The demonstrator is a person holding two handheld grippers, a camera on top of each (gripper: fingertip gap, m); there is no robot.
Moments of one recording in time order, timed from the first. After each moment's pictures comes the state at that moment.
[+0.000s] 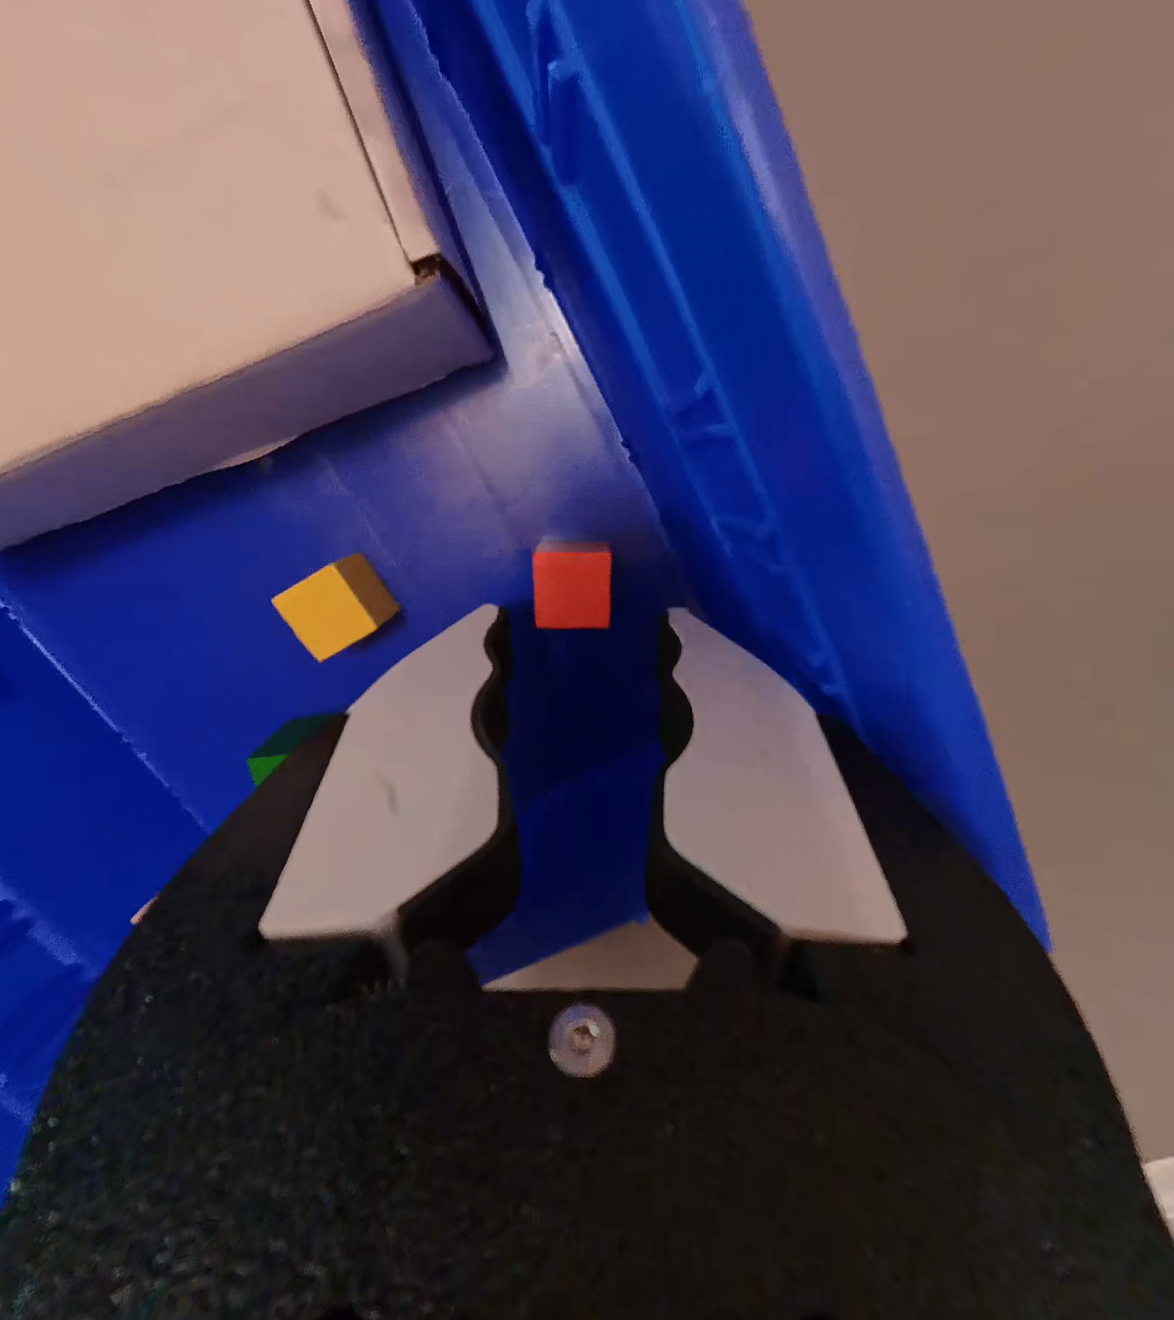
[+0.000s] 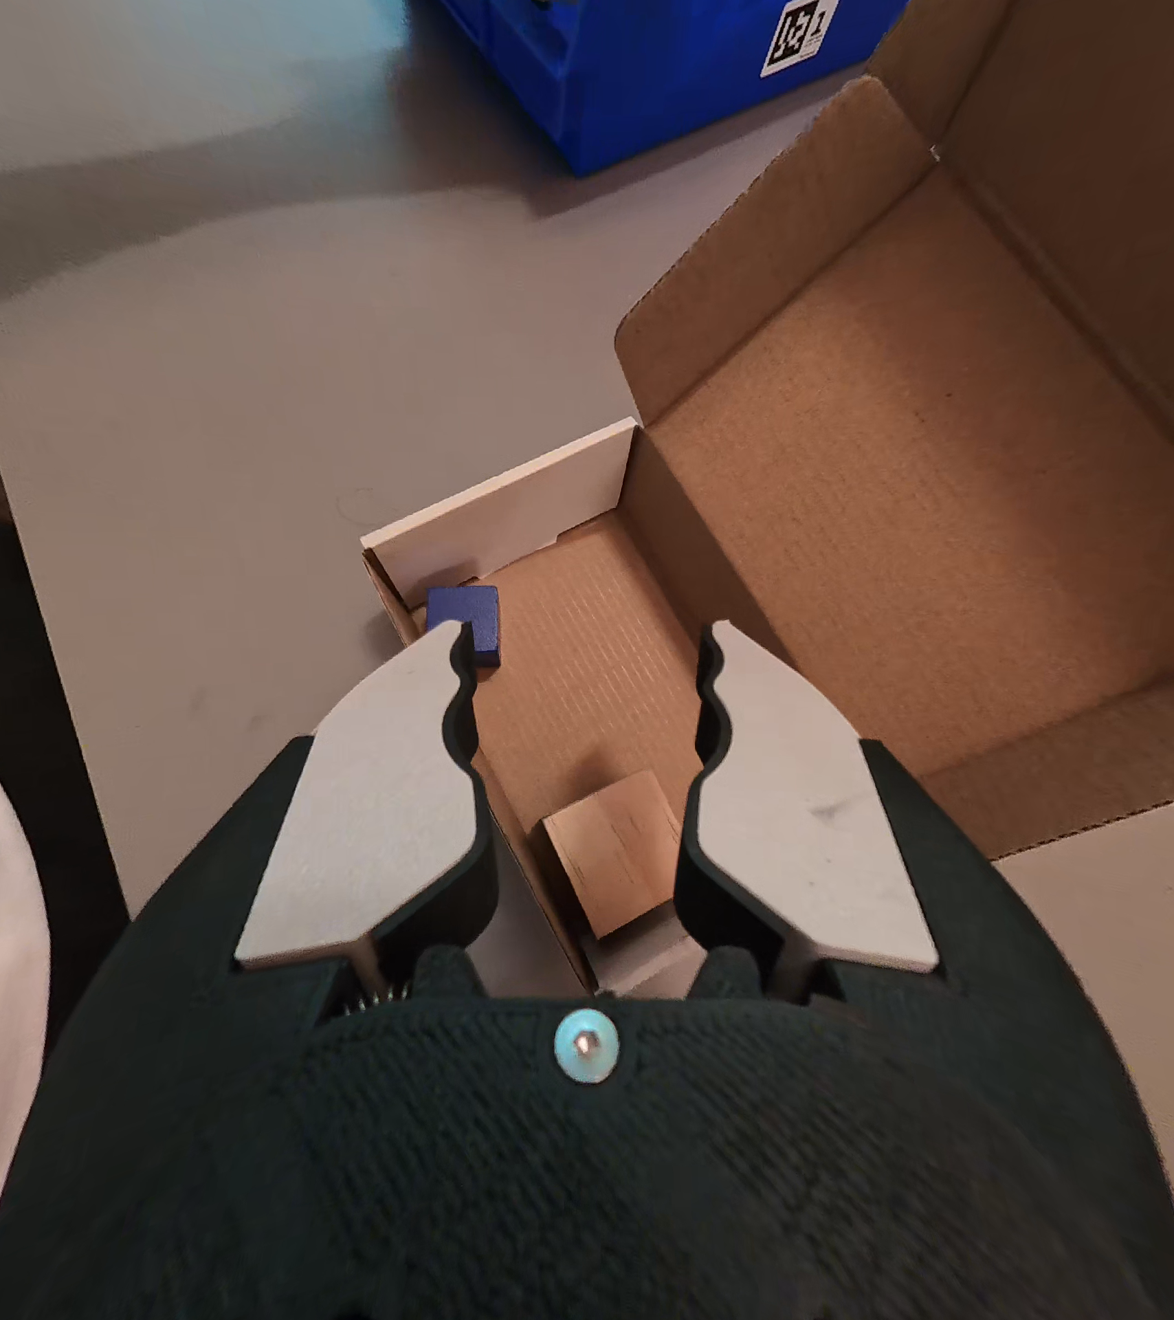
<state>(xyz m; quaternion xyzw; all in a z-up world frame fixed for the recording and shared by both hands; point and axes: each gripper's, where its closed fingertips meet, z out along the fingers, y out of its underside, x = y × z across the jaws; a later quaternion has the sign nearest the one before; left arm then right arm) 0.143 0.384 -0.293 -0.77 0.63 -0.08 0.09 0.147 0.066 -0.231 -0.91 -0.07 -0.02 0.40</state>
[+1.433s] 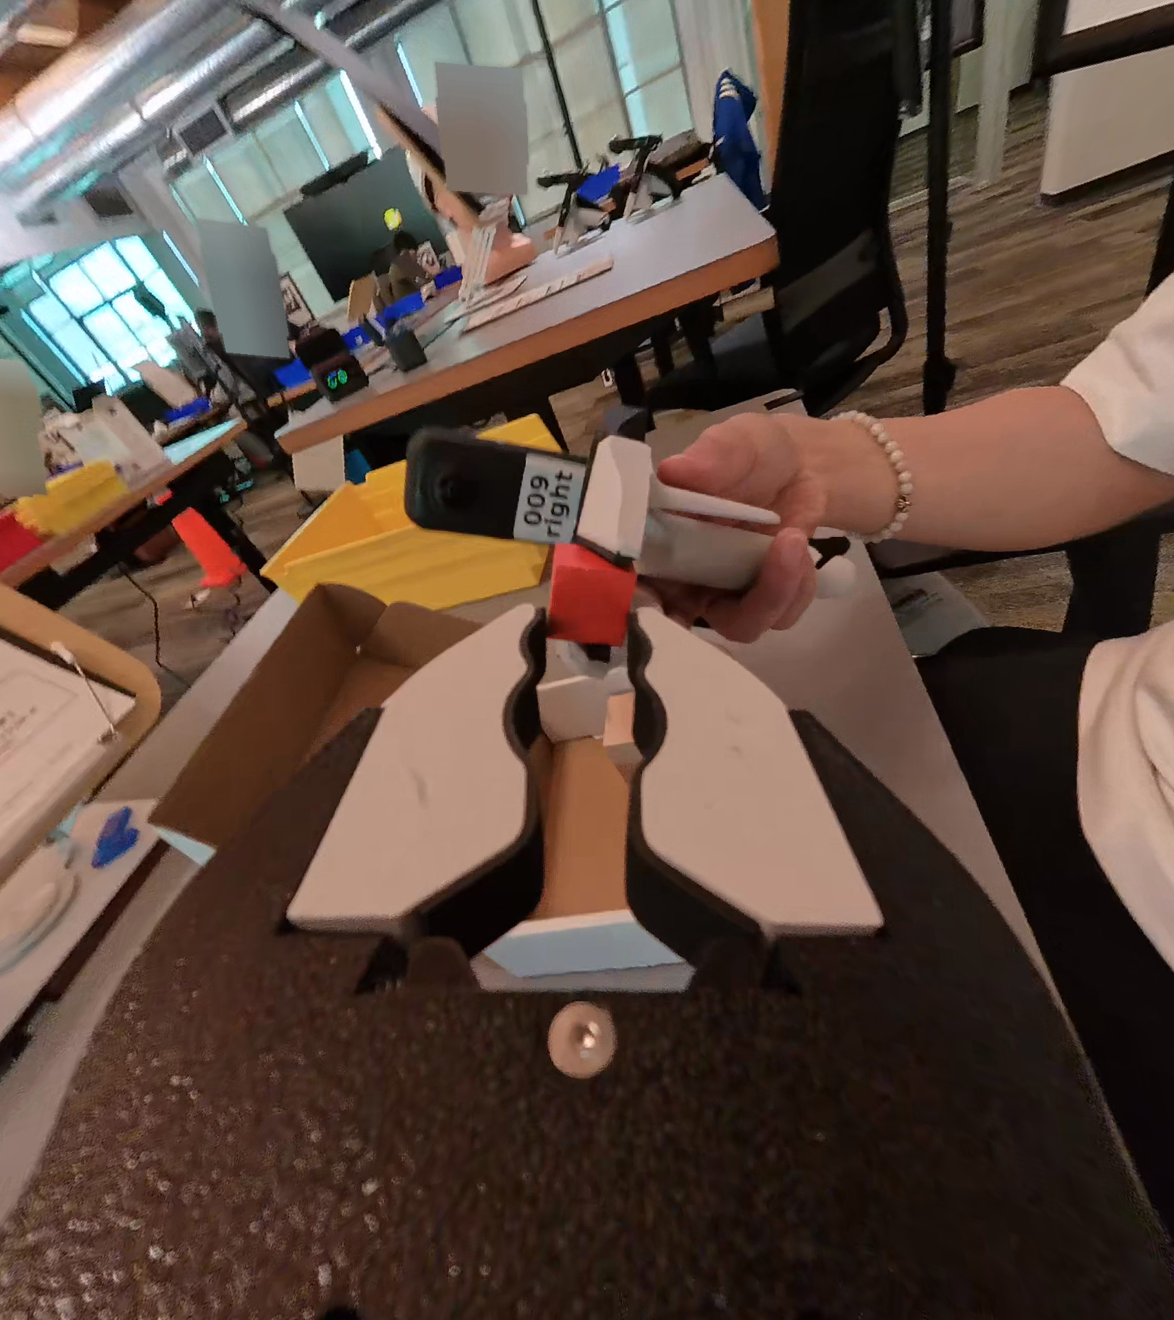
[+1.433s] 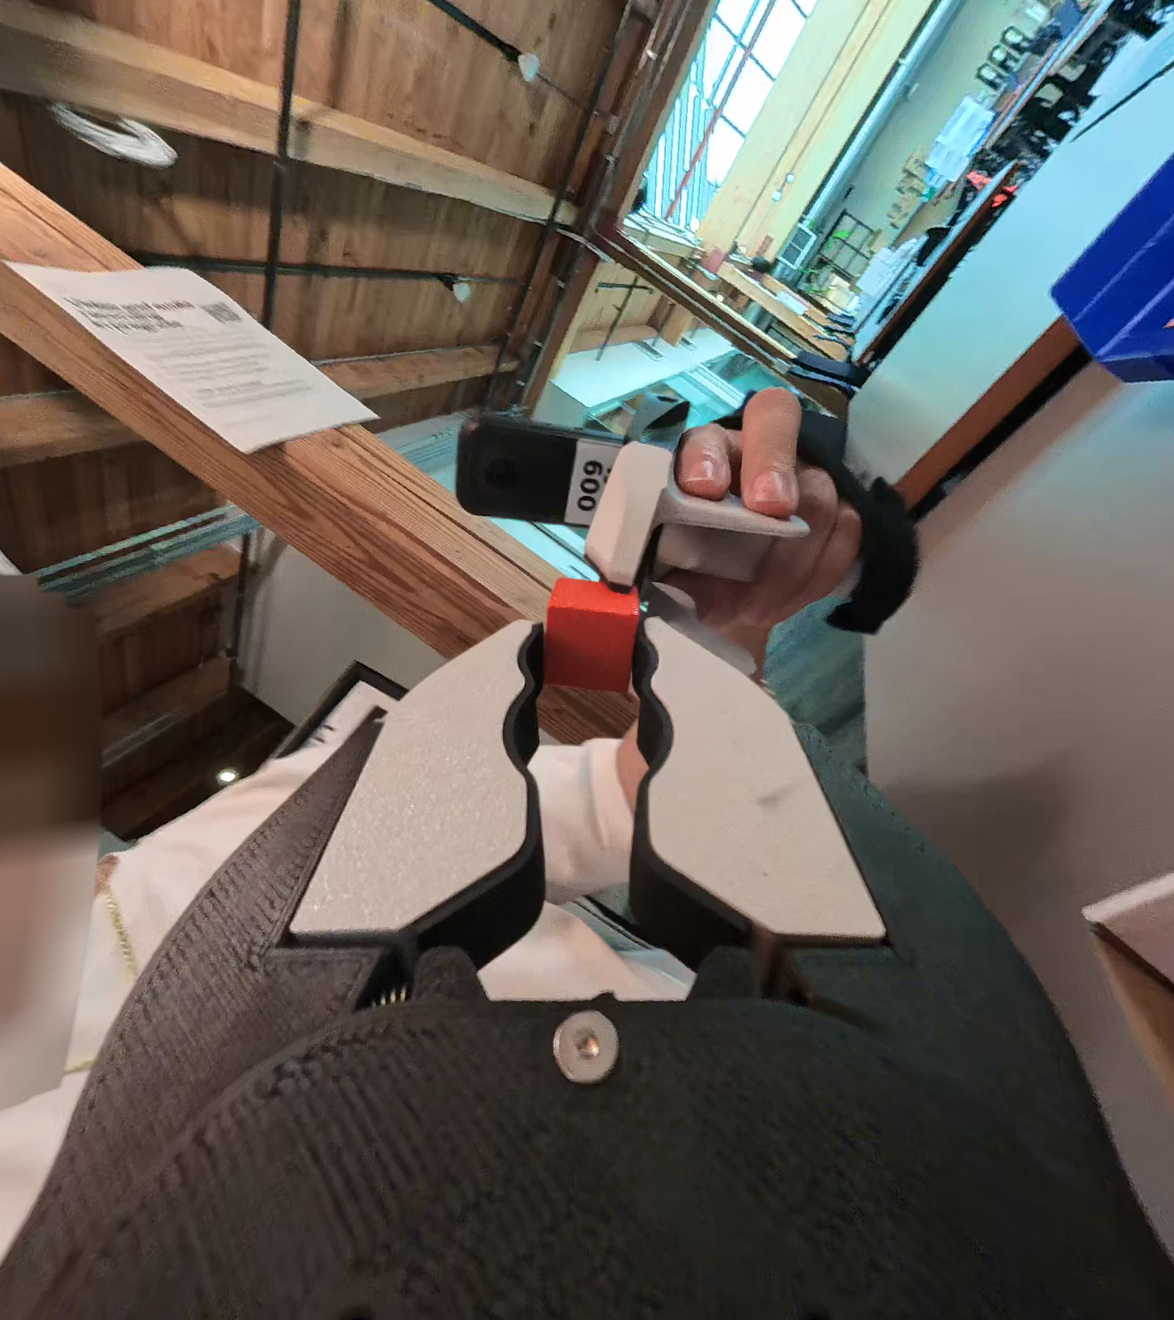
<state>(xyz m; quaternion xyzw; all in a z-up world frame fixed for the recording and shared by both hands) 0.085 0.072 -0.119 -0.14 0.74 -0.57 0.34 0.066 0.076 -0.106 -0.57 0.08 0.63 0.52</state>
